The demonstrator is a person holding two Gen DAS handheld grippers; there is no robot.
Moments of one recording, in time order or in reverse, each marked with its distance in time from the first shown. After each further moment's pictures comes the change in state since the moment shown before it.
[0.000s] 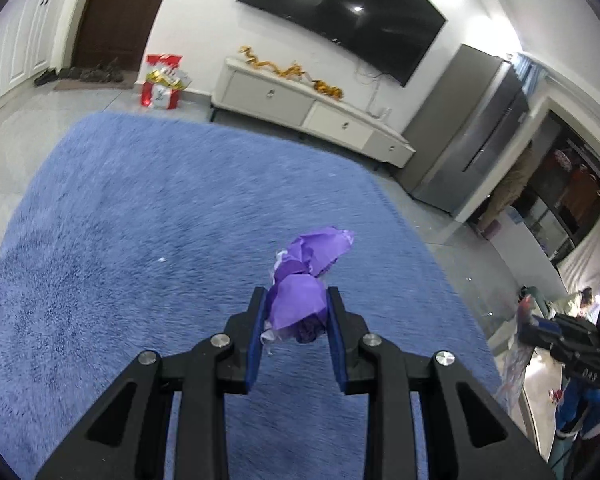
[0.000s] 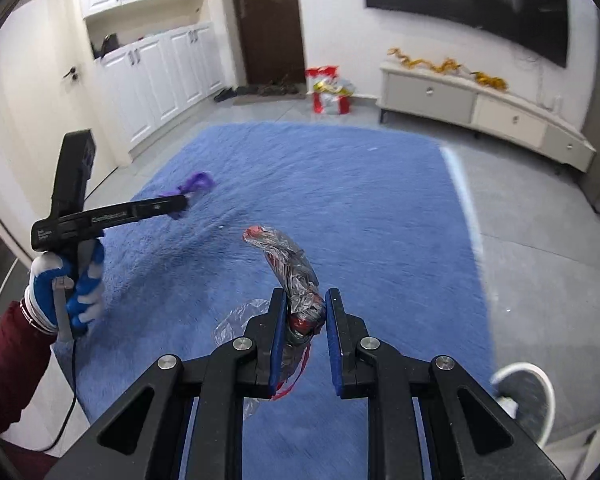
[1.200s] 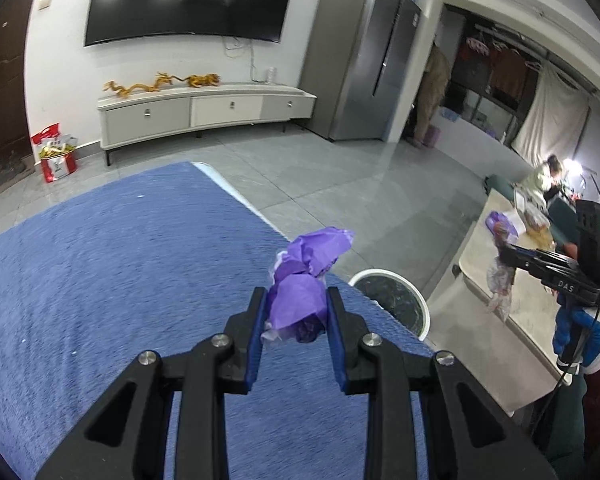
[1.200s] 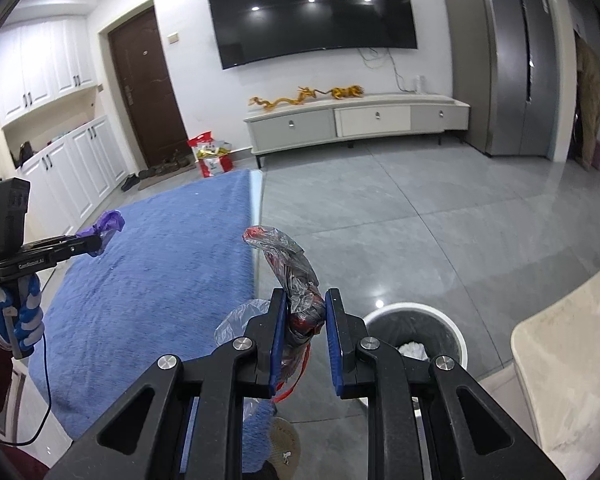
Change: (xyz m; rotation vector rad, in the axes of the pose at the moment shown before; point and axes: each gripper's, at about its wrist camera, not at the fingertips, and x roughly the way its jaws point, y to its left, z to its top) left arm 0.028 -0.253 -0.017 0.437 0.120 -0.127; right arm -0.153 -0.175 -0.127 0.341 -0.201 -0.236
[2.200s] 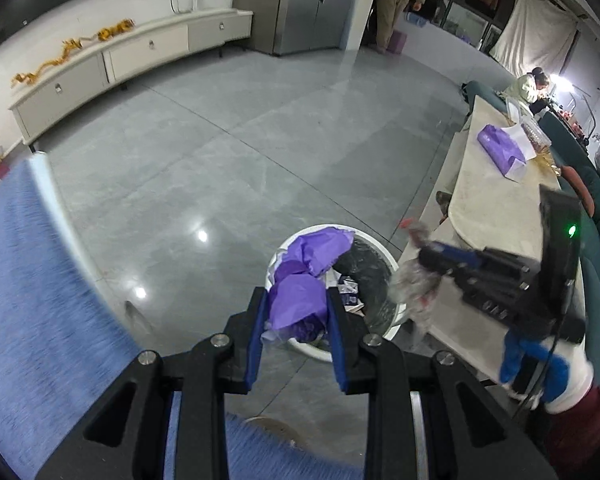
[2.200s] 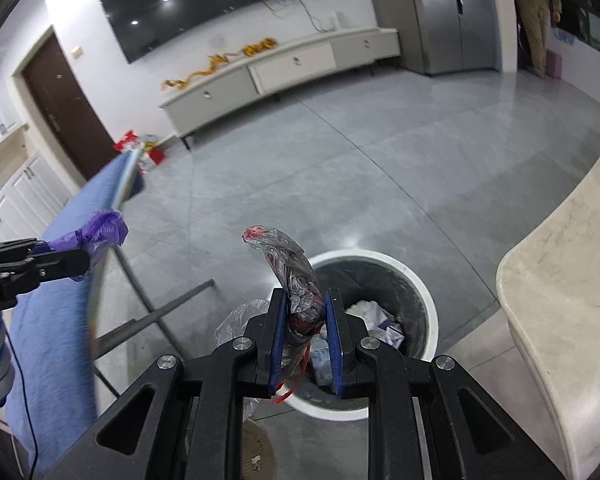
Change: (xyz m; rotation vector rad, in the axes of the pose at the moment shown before) left arm 0.252 -0.169 0.041 0.153 0.340 -0.081; right arm 0.131 -0.146 -0.048 0.263 0.149 -0.120
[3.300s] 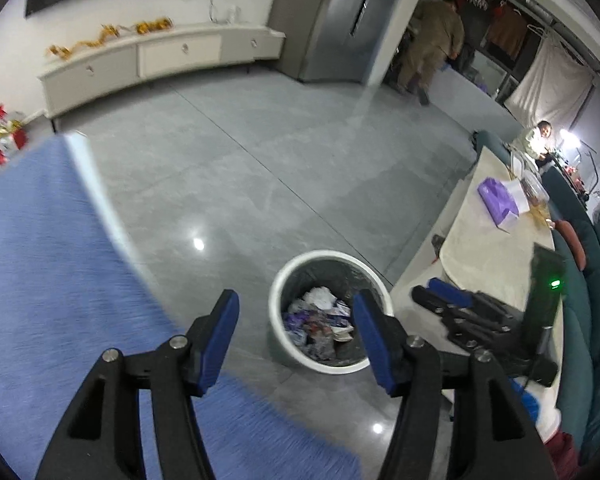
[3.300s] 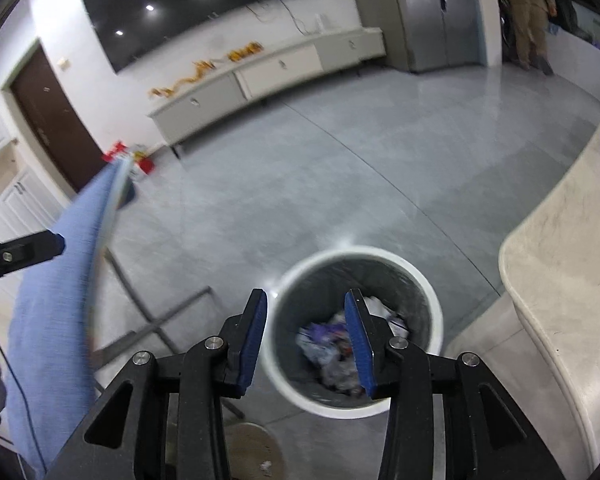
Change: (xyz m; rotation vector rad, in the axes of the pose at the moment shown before) left arm -0.075 0.035 -0.021 -0.141 -0.135 0.010; right arm -0.028 0.013 -0.006 0.038 -0.048 -0.002
